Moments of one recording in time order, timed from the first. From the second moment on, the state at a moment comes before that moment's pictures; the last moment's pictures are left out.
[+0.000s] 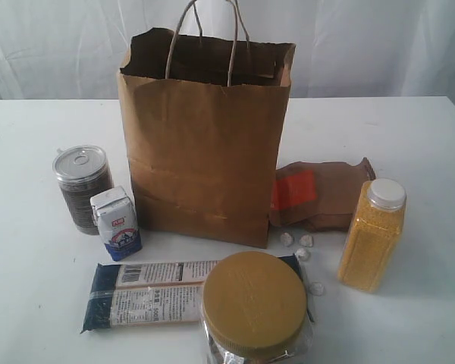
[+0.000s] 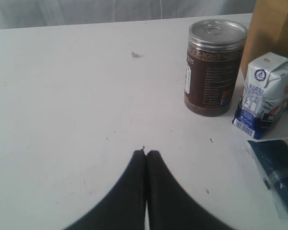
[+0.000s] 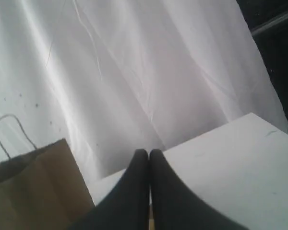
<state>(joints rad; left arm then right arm) -0.05 0.00 0.02 -0.16 0.34 0.18 -0.02 0.02 -0.27 0.03 0.24 0.38</state>
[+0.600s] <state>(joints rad) -0.05 0.00 0.02 -0.16 0.34 0.18 0.04 0.78 -0.64 0.32 0.64 -0.11</state>
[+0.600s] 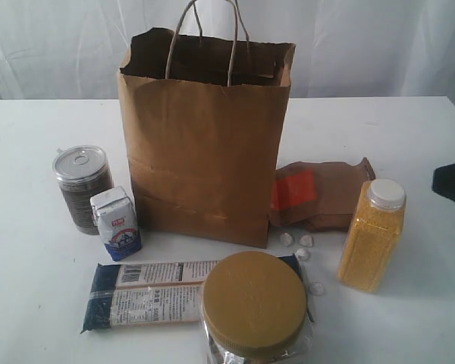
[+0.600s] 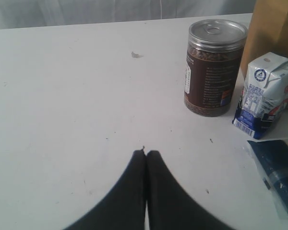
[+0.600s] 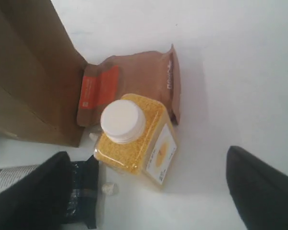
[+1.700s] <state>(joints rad) -0.05 0.00 0.02 -0.16 0.34 0.18 0.15 1.29 -0.77 0.49 0.57 -0.21</state>
